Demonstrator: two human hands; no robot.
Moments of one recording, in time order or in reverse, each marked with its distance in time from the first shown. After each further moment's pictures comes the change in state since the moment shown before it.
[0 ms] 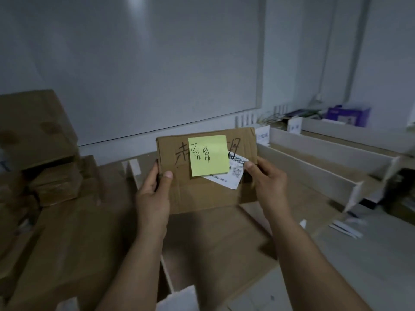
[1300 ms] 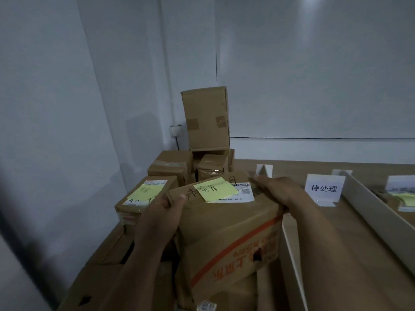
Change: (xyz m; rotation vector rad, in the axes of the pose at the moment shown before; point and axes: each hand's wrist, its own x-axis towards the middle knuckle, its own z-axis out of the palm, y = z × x) left_hand 0.068 0.048 -0.273 0.765 0.498 -0.280; right_hand 0.003 0.002 0.352 -0.485 -0.897 0.312
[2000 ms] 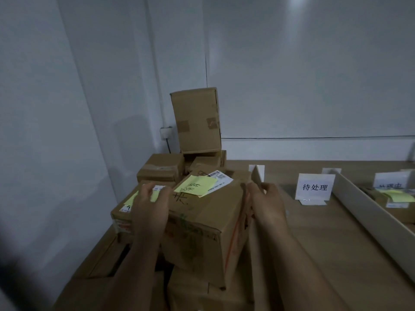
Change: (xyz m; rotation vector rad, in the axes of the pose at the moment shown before) left_hand 0.044 -0.004 0.016 -0.233 0.209 0.013; right_hand -0.027 0.006 0.044 0.296 0.219 -0.042
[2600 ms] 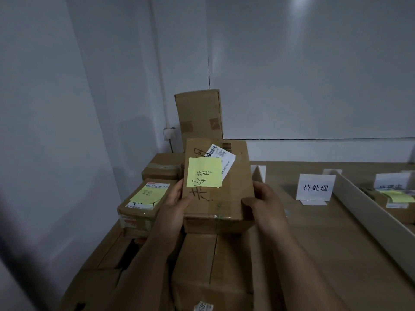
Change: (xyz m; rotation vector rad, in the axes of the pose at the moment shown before) left_hand -0.027 -0.001 0.004 -0.297 -0.456 -0.023; right_hand -0.024 0.006 -0.008 0.092 -0.169 -0.113
